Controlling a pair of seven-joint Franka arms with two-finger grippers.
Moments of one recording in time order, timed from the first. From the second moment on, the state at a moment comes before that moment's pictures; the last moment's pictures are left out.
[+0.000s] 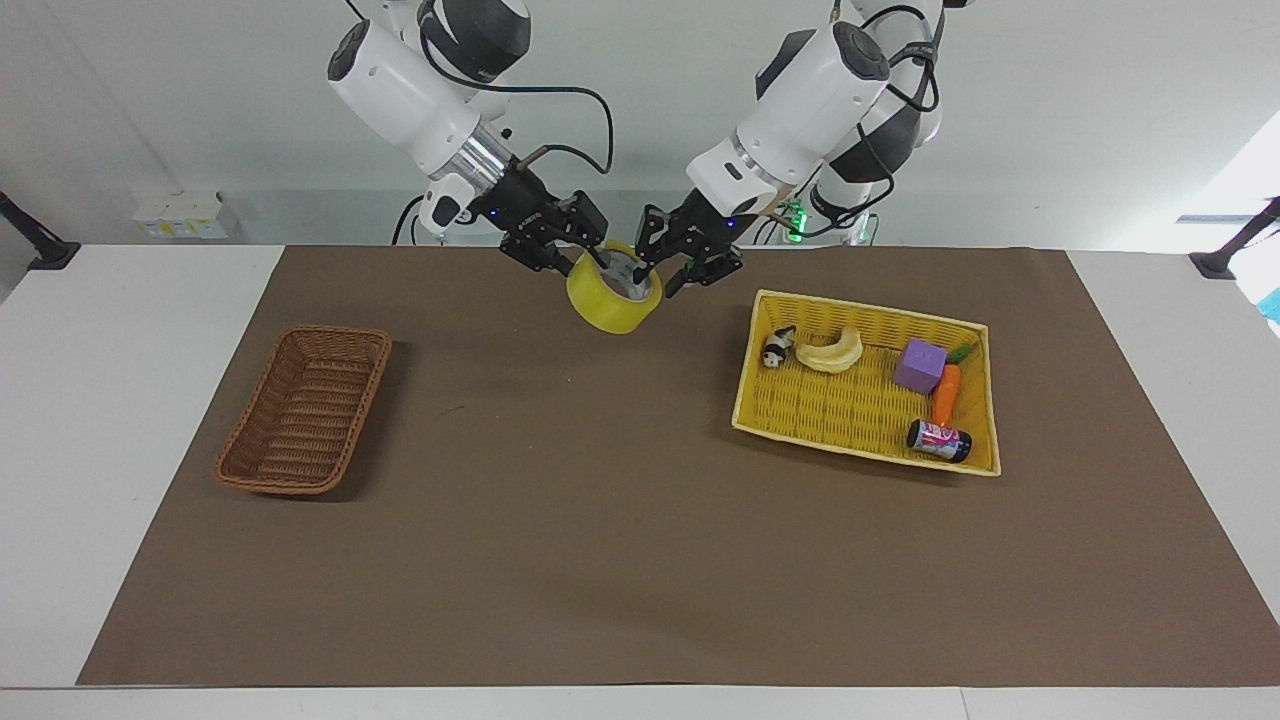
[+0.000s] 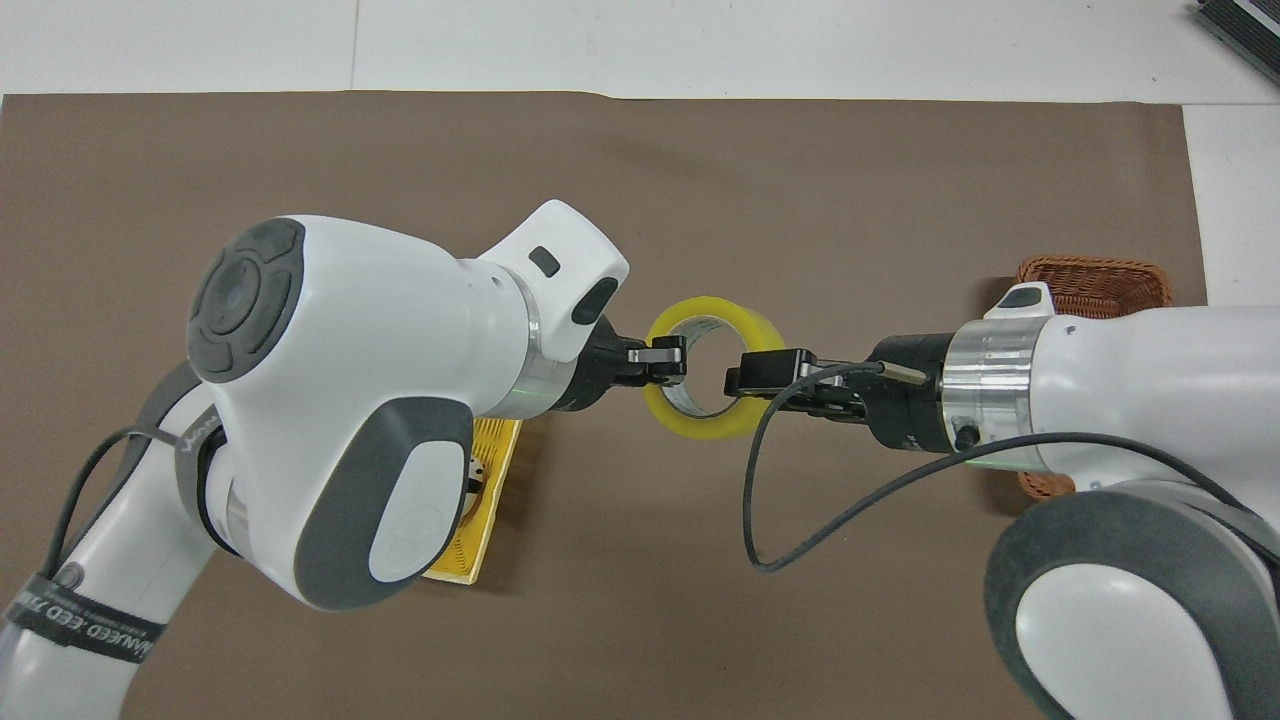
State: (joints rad) left arm -0.44 0.07 -0.18 -1.69 -0.49 2.08 -0.36; right arm 0.43 -0.16 -0.12 -2.02 0.69 2.10 0.24
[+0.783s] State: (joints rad) left arm -0.39 0.05 -0.15 -1.69 -0.28 1.99 -0.31; right arm -0.06 -0.20 -0.15 -1.99 0.66 1.71 -0.11
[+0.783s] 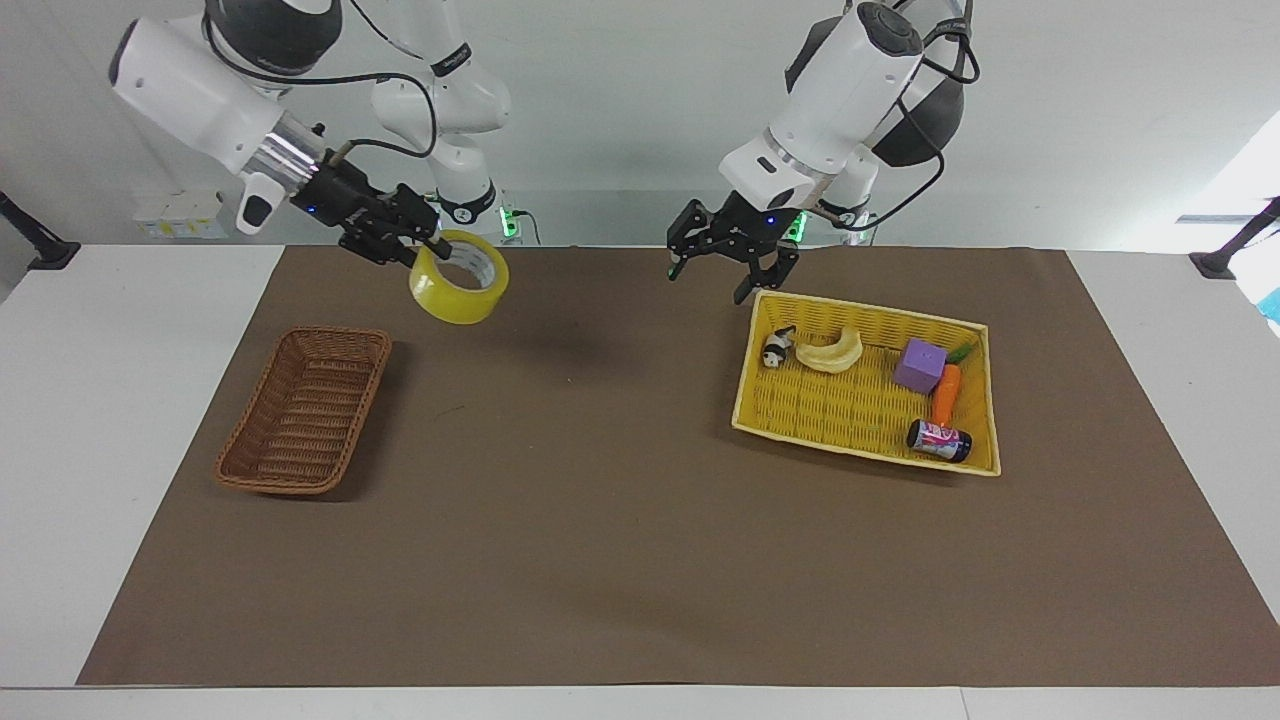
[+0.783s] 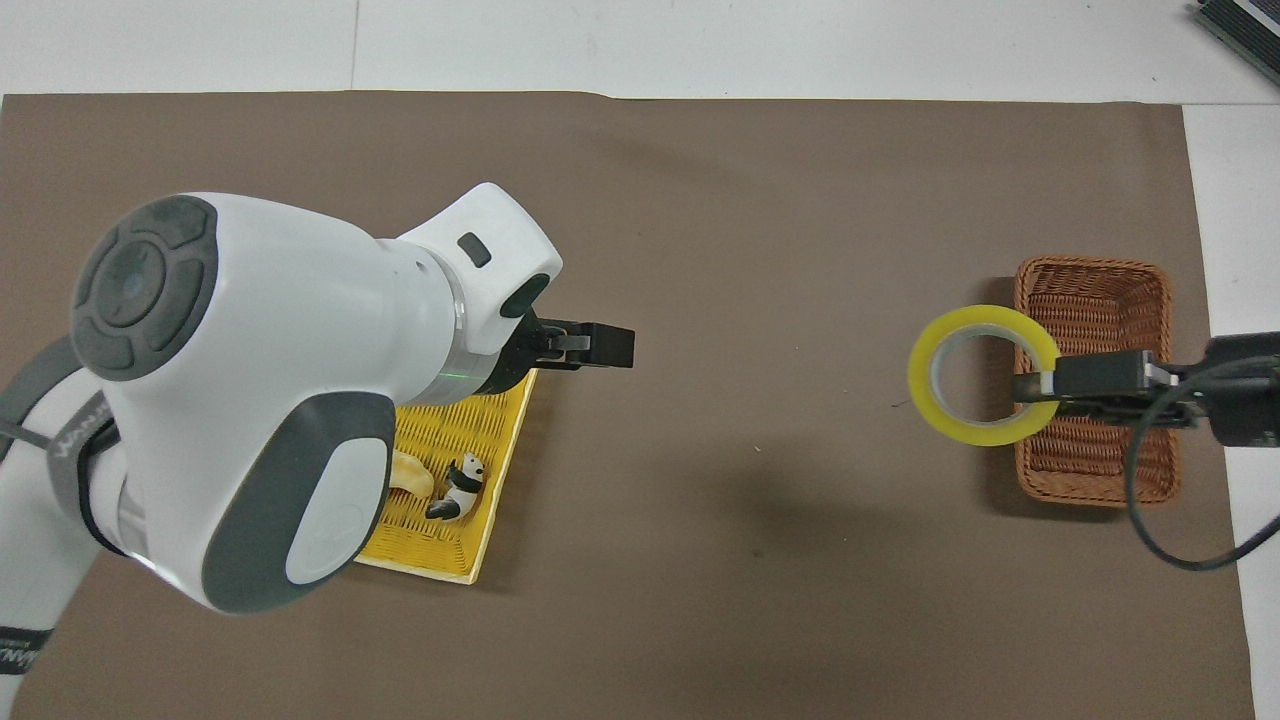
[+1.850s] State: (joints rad) left arm 0.03 0.00 -0.12 -1.68 -0.11 1.76 0.01; right arm -0.37 0.12 -0.13 -1.96 0.42 1.85 -0.62
